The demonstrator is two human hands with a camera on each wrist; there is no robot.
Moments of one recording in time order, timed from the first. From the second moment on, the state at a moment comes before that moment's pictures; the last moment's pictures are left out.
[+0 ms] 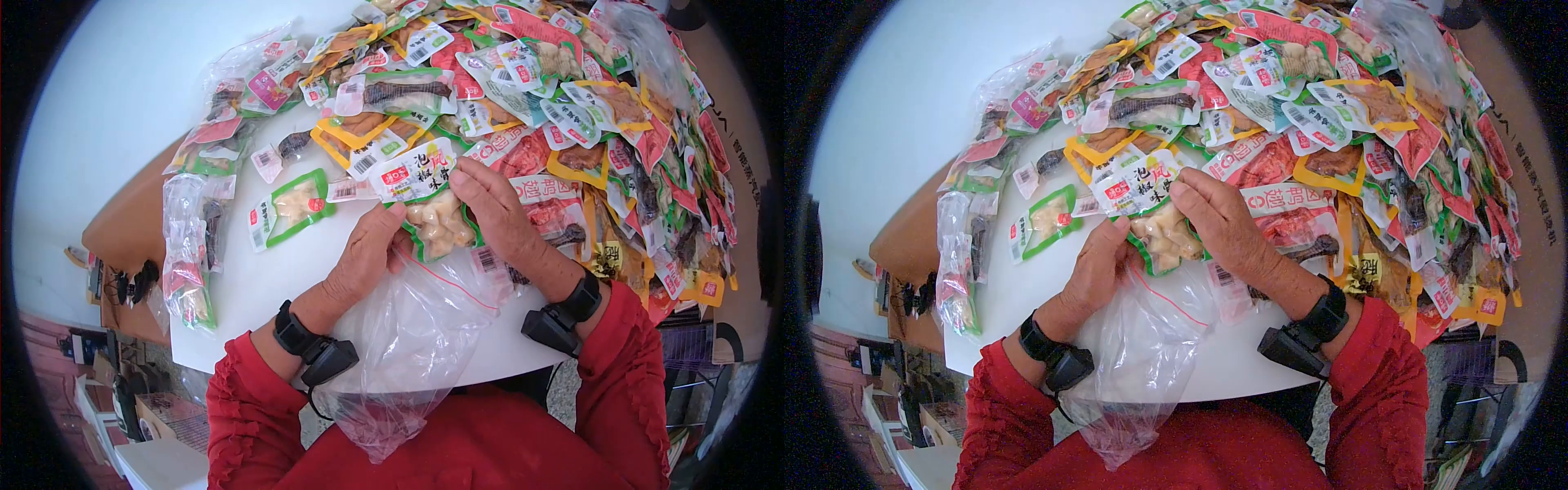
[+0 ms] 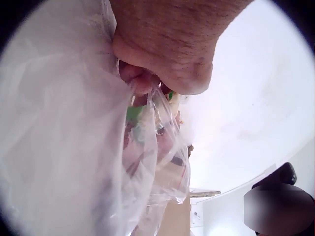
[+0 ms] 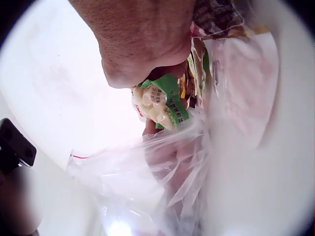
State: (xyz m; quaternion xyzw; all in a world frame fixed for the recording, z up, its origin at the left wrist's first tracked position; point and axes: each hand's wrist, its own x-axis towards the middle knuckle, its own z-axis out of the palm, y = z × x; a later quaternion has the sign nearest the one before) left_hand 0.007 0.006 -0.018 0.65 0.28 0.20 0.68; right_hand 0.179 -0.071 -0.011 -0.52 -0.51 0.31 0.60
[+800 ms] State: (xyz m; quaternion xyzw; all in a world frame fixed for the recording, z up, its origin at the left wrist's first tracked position) left_hand 0.014 0.003 -0.020 0.61 0.16 0.19 0.75; right_hand 0.180 -0.070 -0.010 -0.52 -0.52 0.32 0.60
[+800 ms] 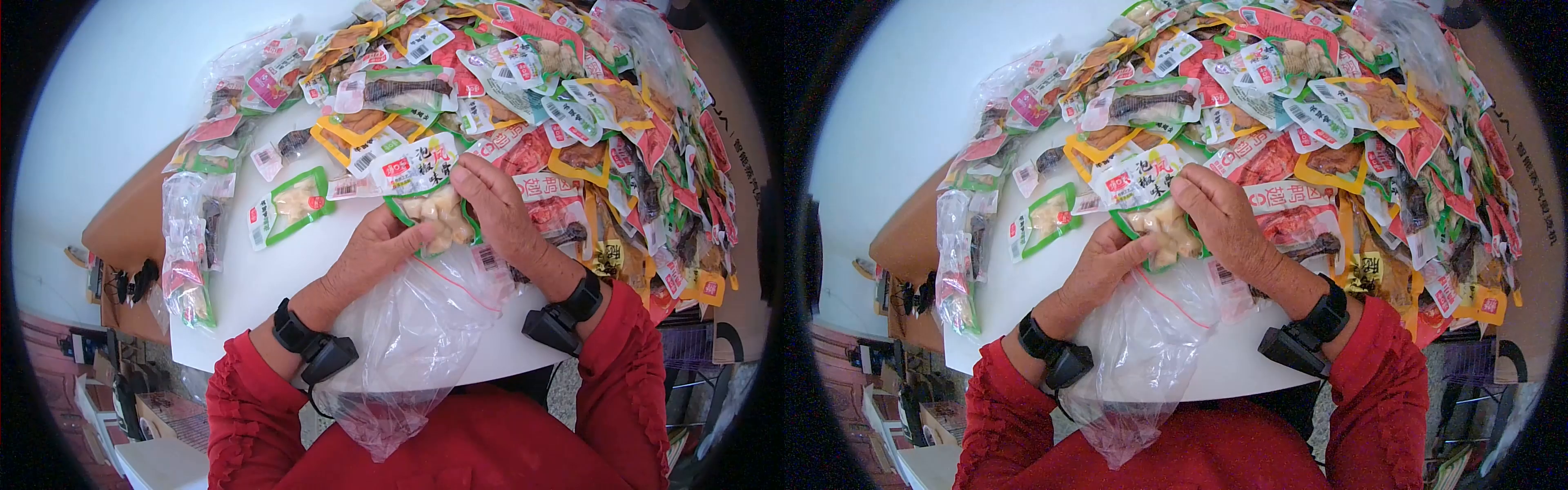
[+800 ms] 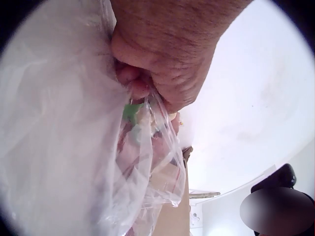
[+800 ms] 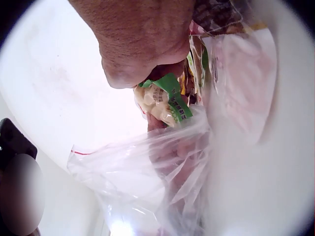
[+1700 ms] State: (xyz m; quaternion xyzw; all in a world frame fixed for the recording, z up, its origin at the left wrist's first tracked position) left_hand 0.018 0.007 -0.023 0.65 0.14 0.21 0.71; right_hand 0.183 -0.066 -0.009 -0.42 -0.48 0.46 0.62
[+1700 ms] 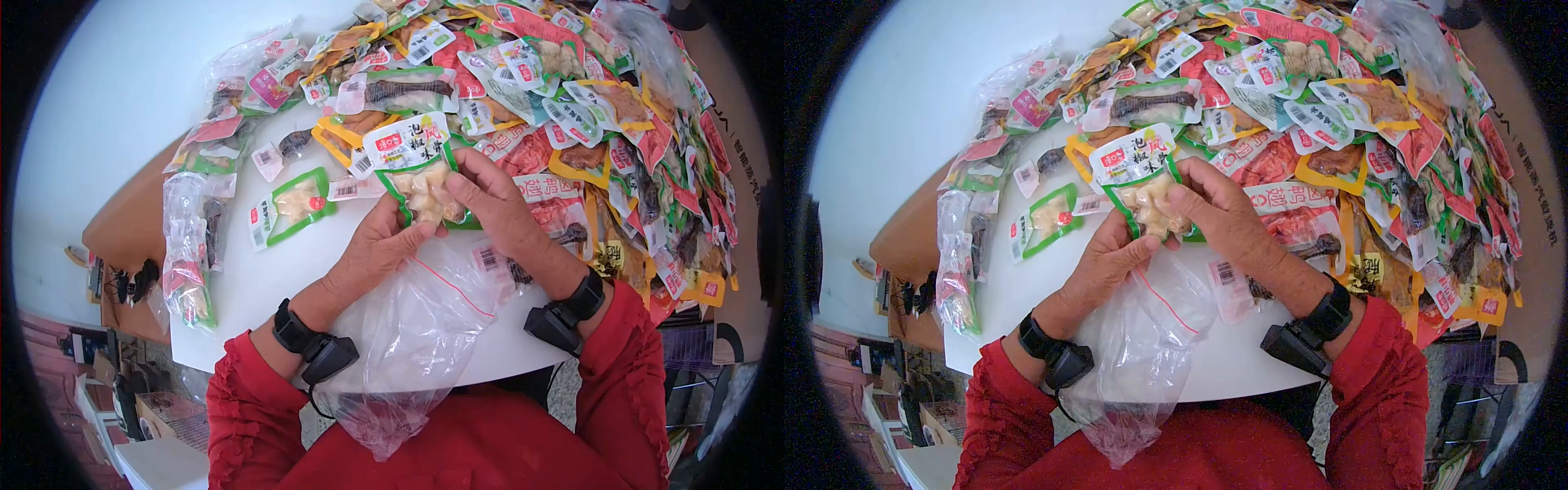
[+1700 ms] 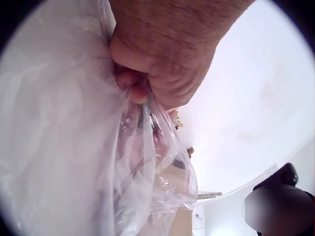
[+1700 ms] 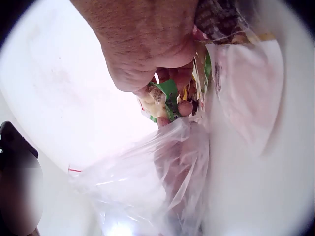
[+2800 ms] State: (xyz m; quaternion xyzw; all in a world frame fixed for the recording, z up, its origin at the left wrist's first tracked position) left_hand 0.013 0.006 -0.013 0.65 0.24 0.18 0.70; right_hand 0.186 -0.064 -0.016 -0.47 -0.42 0.45 0.64
